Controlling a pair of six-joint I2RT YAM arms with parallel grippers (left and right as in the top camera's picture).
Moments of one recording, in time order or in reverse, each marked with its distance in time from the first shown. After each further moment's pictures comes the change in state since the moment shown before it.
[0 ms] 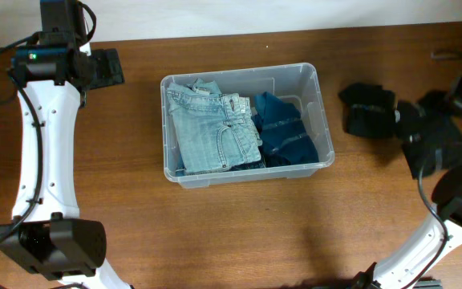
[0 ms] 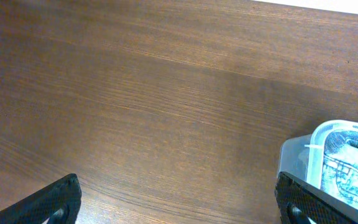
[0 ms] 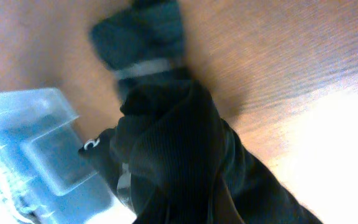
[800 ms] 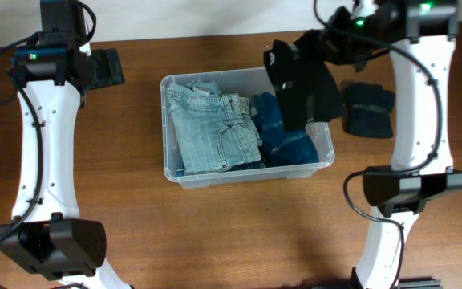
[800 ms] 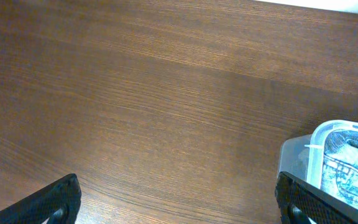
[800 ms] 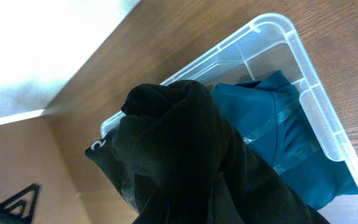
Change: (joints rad) left arm 0.000 0.000 0.000 0.000 0.000 0.000; right arm 0.663 -0.002 0.368 0.001 -0.049 0.731
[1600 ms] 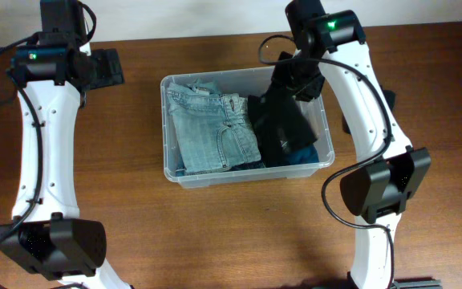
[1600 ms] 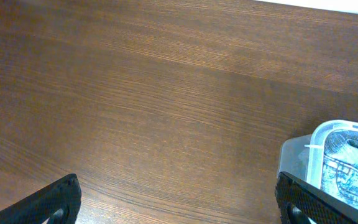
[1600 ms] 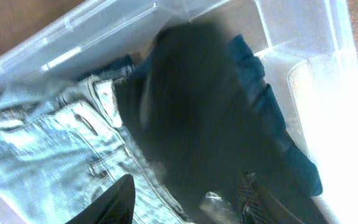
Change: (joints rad) left arm 0.000 0.000 0.000 0.000 0.000 0.000; right arm 0.196 0.000 -0.370 0.108 0.281 -0.069
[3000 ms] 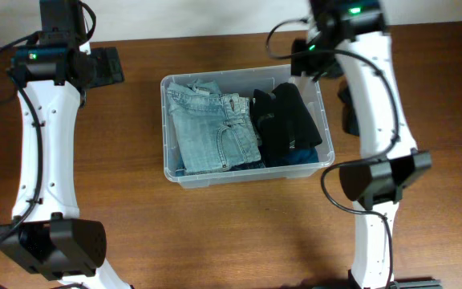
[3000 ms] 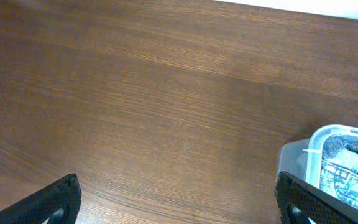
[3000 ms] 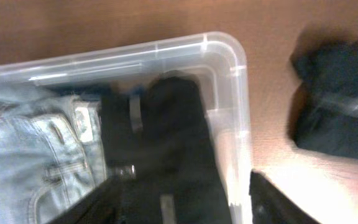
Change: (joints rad) left arm 0.000 0.000 0.000 0.014 0.000 0.000; right arm -0.089 0.109 0.390 -0.152 0.088 -0.356
